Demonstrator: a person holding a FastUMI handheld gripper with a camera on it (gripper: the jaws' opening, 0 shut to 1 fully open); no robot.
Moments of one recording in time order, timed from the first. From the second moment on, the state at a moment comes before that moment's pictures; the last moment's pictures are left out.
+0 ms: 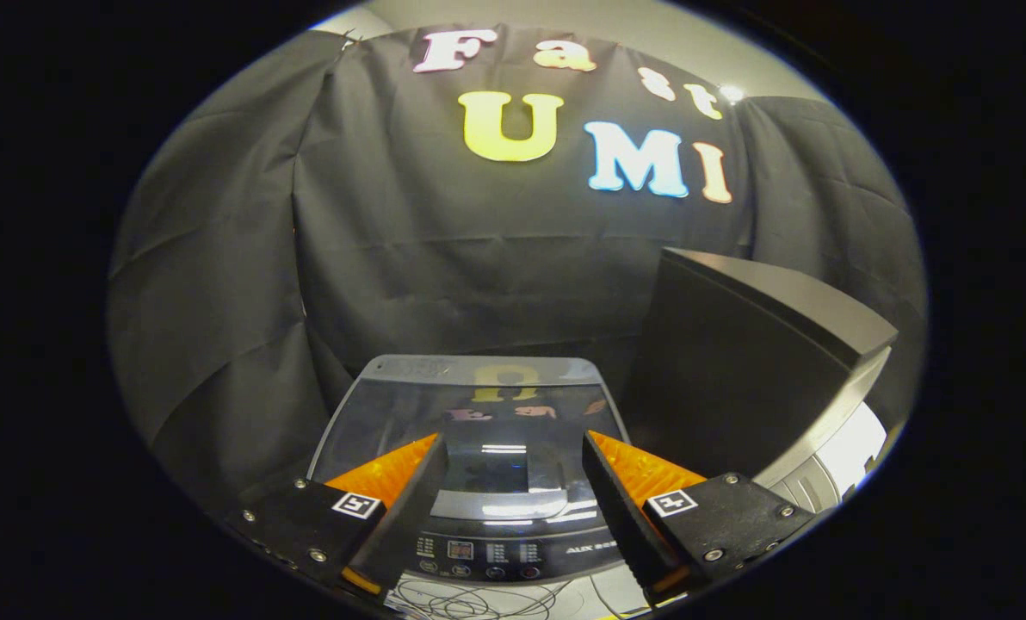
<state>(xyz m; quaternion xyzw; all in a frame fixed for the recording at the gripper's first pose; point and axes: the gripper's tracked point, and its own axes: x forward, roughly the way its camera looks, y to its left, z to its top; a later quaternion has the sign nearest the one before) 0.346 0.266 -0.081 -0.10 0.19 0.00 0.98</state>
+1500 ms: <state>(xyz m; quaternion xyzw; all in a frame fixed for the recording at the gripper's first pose) 0.018 0.082 0.092 -0.07 0.05 0.09 0.99</state>
